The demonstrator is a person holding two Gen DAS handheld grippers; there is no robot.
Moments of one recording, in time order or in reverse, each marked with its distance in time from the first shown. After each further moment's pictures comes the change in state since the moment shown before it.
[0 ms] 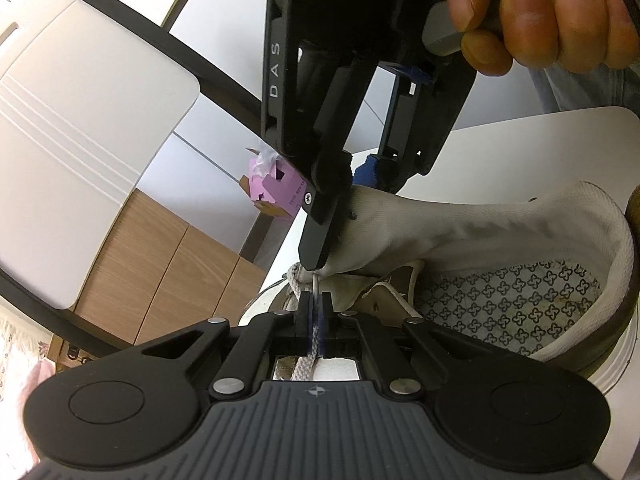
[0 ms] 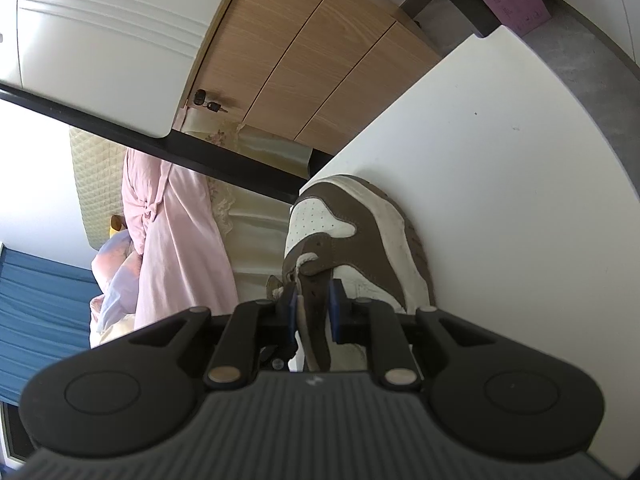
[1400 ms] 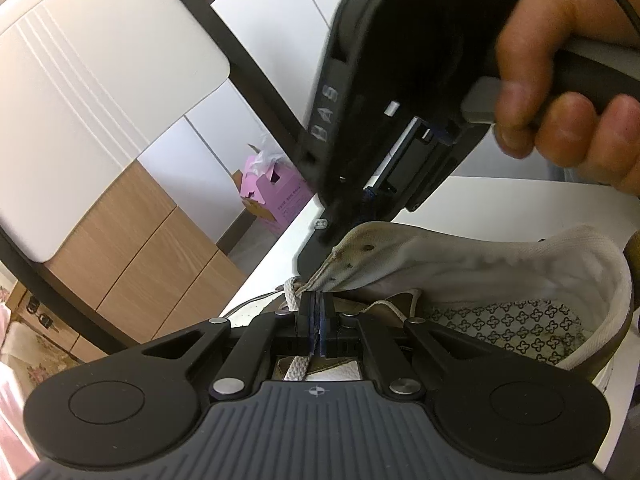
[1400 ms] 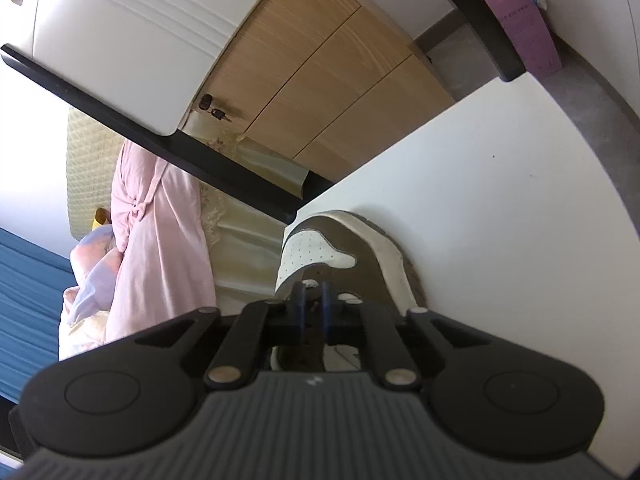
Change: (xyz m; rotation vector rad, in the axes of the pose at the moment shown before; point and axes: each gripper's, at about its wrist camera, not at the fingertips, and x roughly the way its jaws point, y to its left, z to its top) left arm 0.062 0.049 -0.017 -0.230 -0.043 -0.082; right arm 0.014 0.018 0.000 -0.123 -0.085 -0.054
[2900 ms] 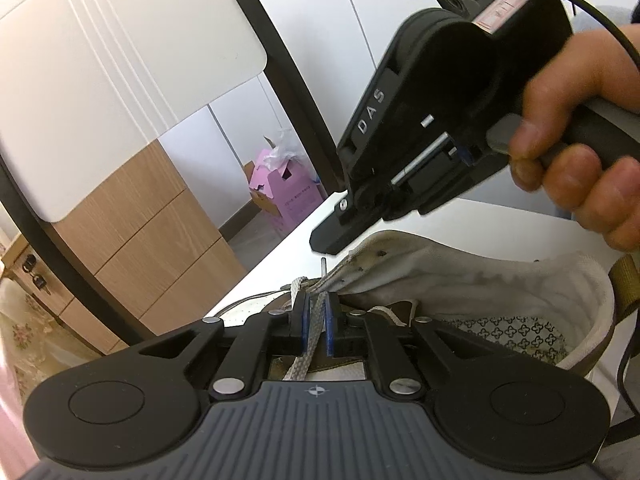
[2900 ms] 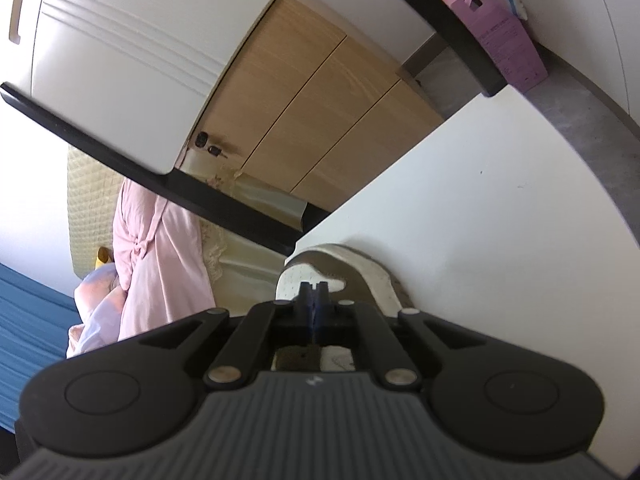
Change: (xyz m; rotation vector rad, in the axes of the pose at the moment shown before) left arm -0.068 -0.024 0.000 -0.143 -0.007 -0.007; right arm -0.008 -0.006 -0.001 0.061 -0.109 0.005
